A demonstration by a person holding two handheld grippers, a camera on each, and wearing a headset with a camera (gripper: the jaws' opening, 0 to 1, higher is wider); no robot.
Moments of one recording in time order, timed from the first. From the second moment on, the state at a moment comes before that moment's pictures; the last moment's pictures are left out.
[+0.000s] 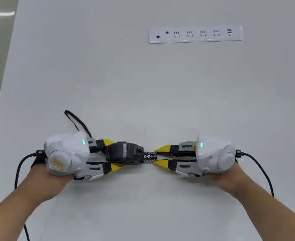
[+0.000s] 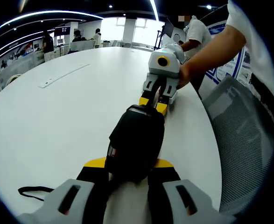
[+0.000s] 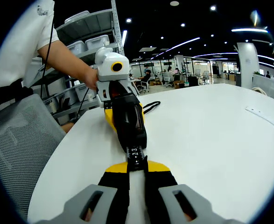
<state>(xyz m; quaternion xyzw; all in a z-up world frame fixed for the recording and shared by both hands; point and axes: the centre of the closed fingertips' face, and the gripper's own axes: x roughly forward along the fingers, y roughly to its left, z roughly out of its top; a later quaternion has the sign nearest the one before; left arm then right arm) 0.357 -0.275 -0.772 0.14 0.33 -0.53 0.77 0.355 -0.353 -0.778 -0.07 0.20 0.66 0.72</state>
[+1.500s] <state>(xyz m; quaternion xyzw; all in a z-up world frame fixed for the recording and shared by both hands) 0.355 -0.279 -0.769 0.14 0.33 -0.53 0.77 0.354 -0.378 -0.778 -0.05 0.21 0.65 0.73</state>
